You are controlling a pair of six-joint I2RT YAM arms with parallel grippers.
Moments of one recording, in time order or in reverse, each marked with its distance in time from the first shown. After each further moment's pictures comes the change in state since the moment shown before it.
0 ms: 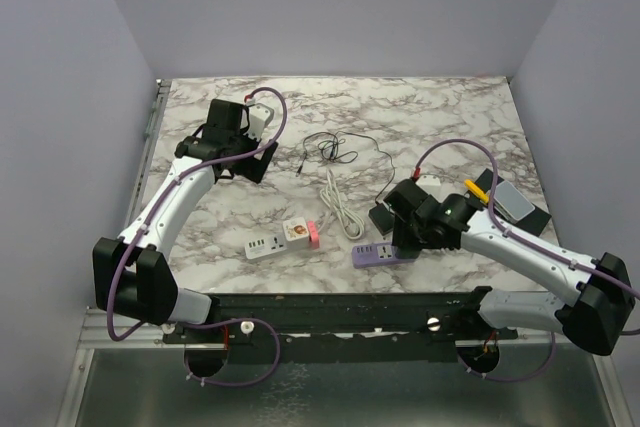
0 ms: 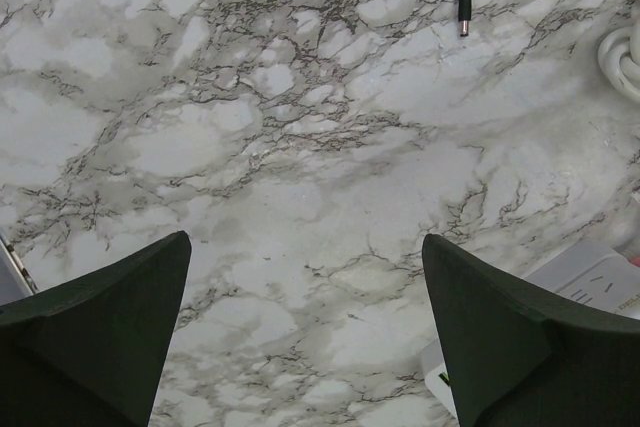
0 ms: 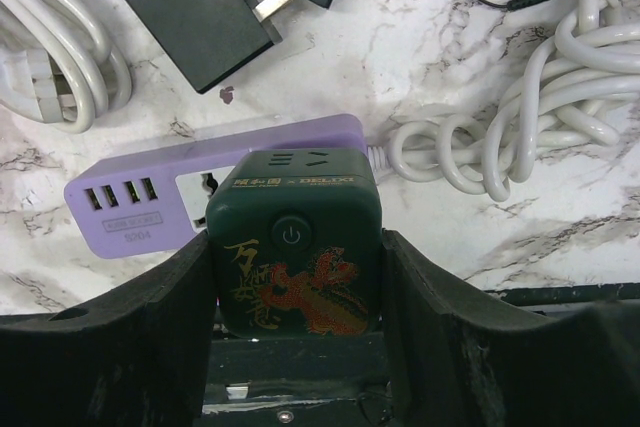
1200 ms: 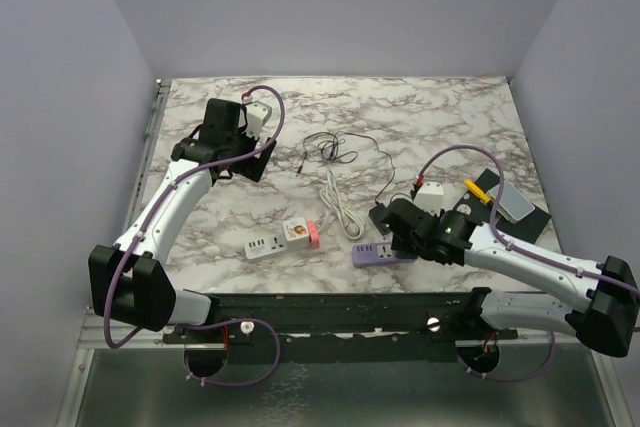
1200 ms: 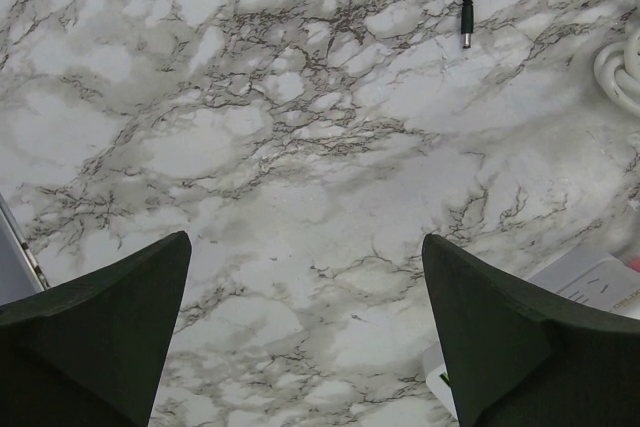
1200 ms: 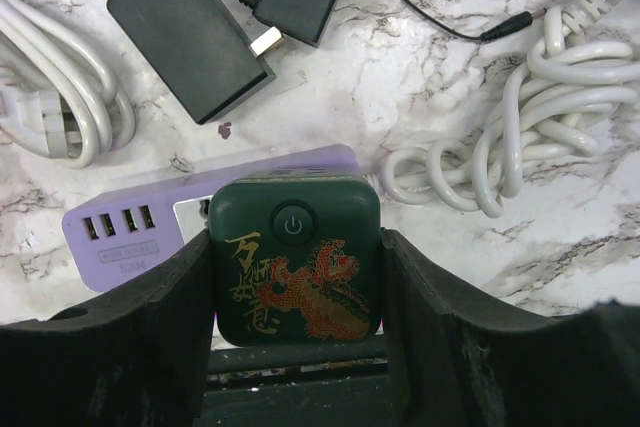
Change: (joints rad) left arm 0.000 -0.033 0.000 0.006 -0.013 -0.005; right arm 0.127 -0.061 -0.086 0.064 0.174 0.115
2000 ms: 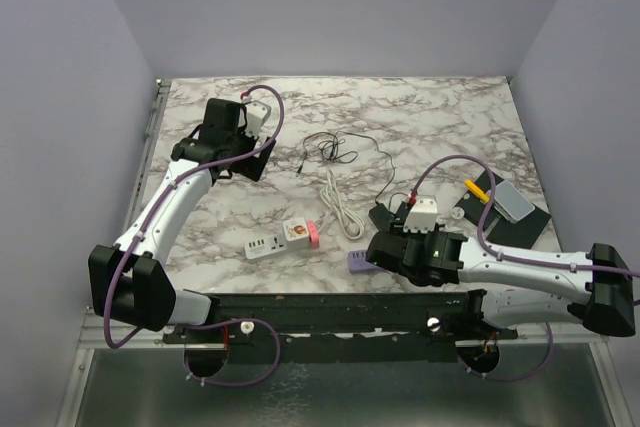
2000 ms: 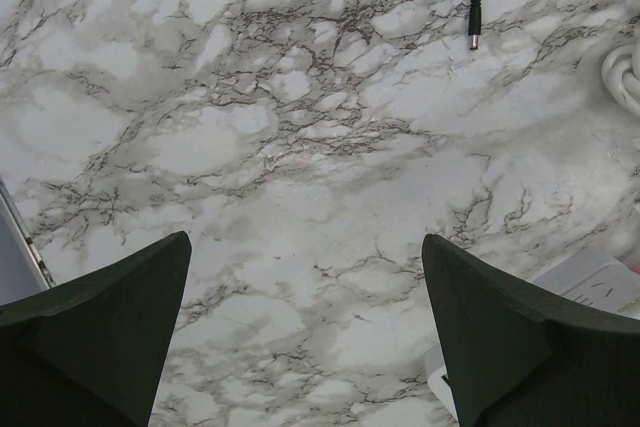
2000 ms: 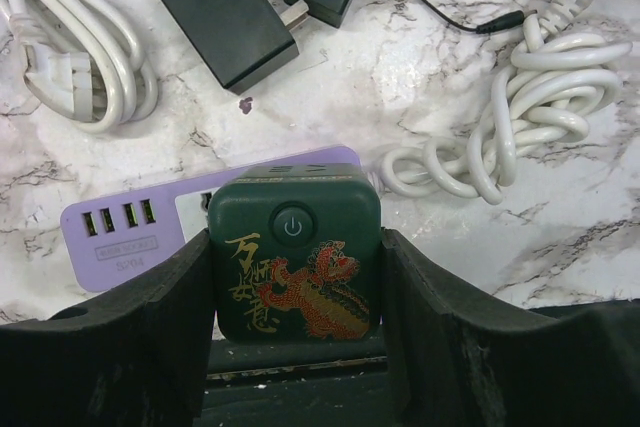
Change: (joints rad) left arm 0.000 0.000 0.001 0.000 -0.014 -0.006; right arm 0.268 0.018 -0.014 -0.089 0.189 0.248
